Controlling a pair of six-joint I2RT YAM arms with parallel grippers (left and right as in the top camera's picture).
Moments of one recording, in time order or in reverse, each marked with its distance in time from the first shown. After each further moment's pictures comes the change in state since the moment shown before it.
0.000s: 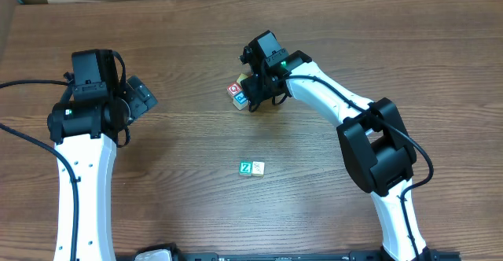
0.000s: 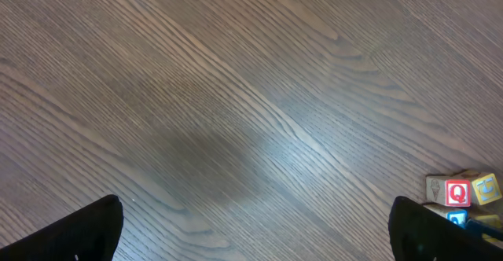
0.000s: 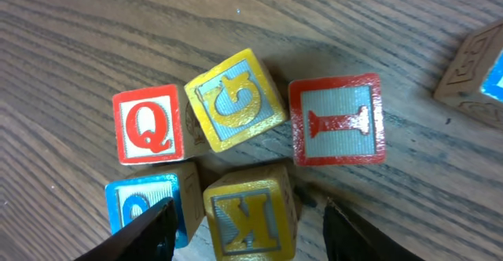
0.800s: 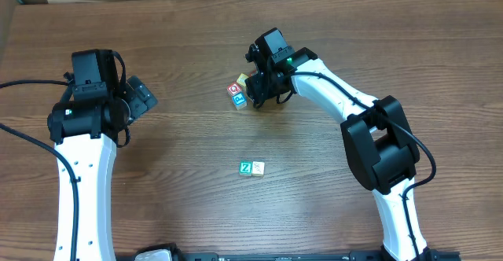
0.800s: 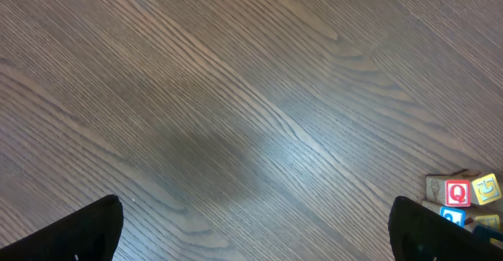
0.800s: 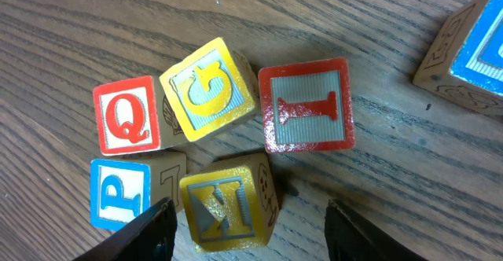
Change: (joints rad) left arm 0.000 0.000 0.000 0.000 0.000 0.000; right arm -0.030 0.000 0.000 -0.020 -0.035 0.000
